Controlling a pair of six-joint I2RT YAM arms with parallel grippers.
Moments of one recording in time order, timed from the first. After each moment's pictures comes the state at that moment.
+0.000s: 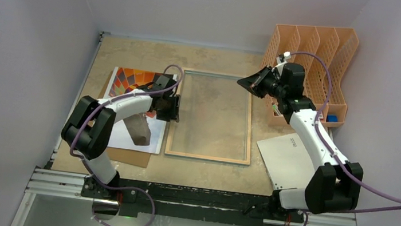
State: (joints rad) left arm -0.44 1.69 1.02 -0.42 0.07 -0.49; right arm 0.20 1.40 1.12 -0.17 -0.48 0.90
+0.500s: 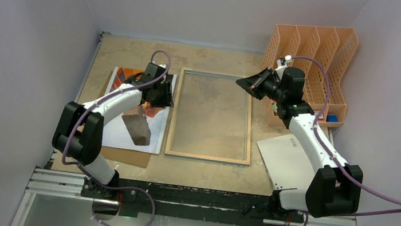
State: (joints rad) left arm -0.35 1.59 1.08 -0.44 0.05 -0.49; right arm 0.20 1.35 1.04 -0.04 -0.51 1.01
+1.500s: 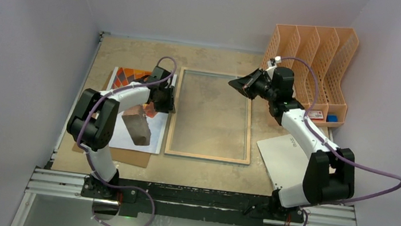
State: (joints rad) left arm -0.34 1.77 1.10 -0.38 0.10 -0.49; right arm 0.25 1.47 1.02 0.08 -0.52 1.04
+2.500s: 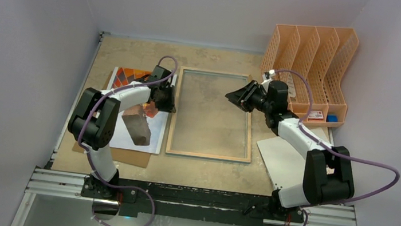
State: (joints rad) left arm -0.34 1.79 1.11 -0.37 0.11 -0.49; right arm 0.26 1.47 0.85 0.19 -0.52 0.98
